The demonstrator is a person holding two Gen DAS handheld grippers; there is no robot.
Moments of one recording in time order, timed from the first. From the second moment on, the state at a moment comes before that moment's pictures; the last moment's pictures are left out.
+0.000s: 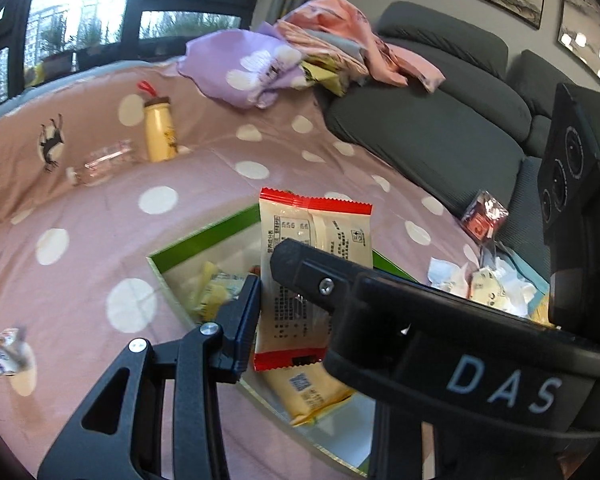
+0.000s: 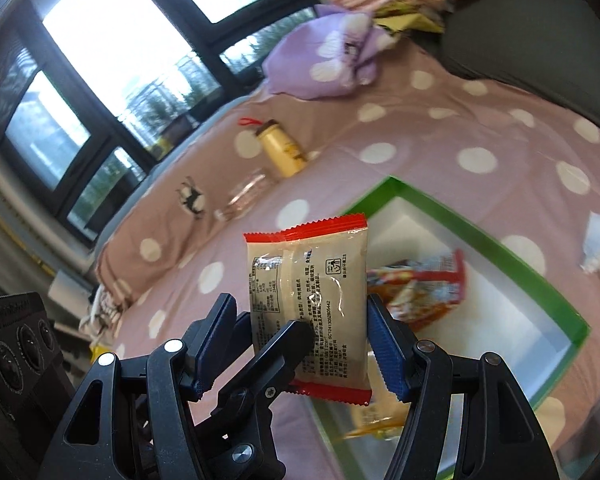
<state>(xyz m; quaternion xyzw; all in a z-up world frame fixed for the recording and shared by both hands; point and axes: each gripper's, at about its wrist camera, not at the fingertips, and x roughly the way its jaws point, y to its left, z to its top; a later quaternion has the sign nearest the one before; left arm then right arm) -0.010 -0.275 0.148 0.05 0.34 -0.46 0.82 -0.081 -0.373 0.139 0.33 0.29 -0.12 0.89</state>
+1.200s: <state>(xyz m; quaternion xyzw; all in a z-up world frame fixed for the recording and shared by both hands) 0.003 -0.332 0.086 0.05 0.46 -0.46 0.75 -0.076 -0.429 0.072 0.40 0.37 -0.18 0.82</state>
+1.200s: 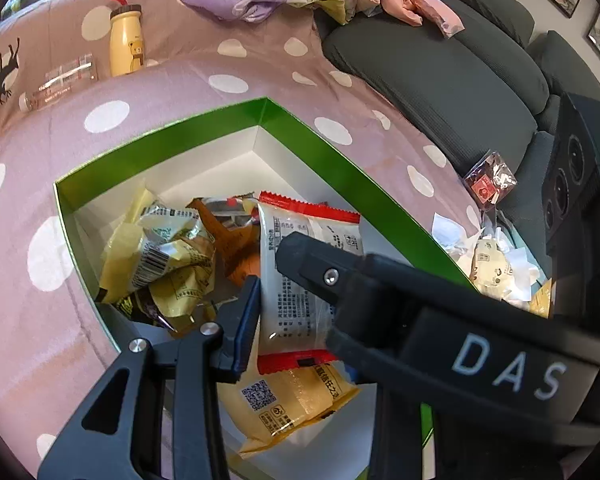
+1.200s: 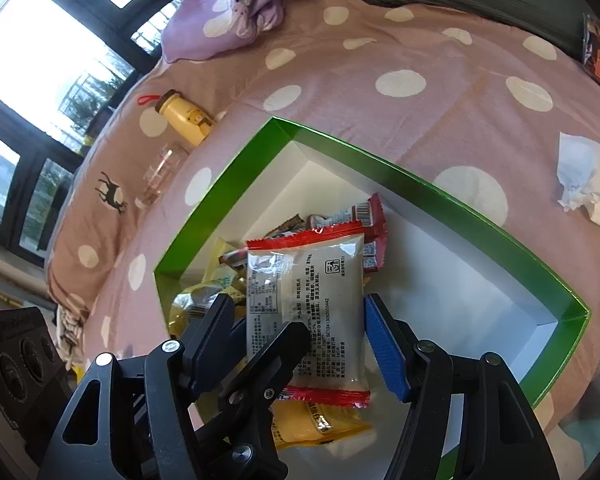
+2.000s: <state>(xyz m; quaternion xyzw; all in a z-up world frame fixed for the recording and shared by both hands) 0.056 -0.158 0.132 0.00 0.38 -0.31 0.87 -0.074 -0.394 0.113 0.34 0.30 -0.18 0.87</state>
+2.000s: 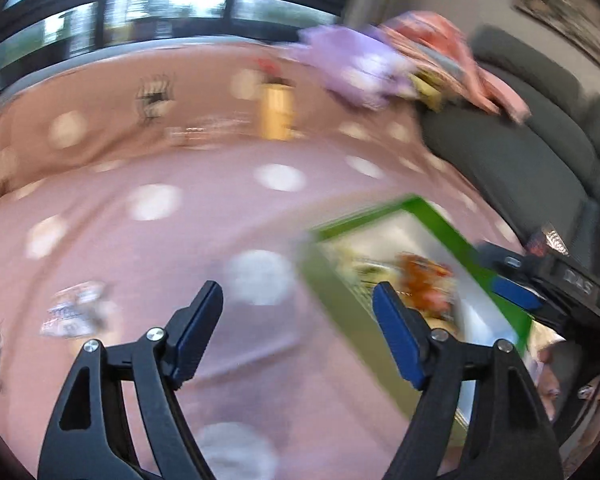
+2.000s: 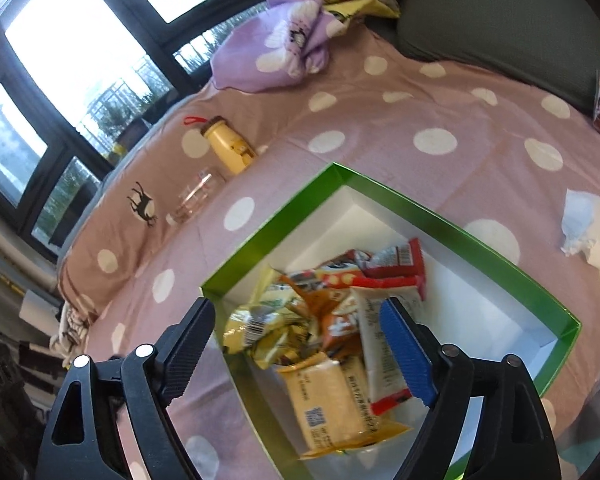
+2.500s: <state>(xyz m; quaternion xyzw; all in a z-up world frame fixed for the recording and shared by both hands) 0.058 0.020 0.080 -0.15 0.42 -0.11 0.89 -0.039 -0.324 0.124 0.25 0.33 -0.14 0.90</state>
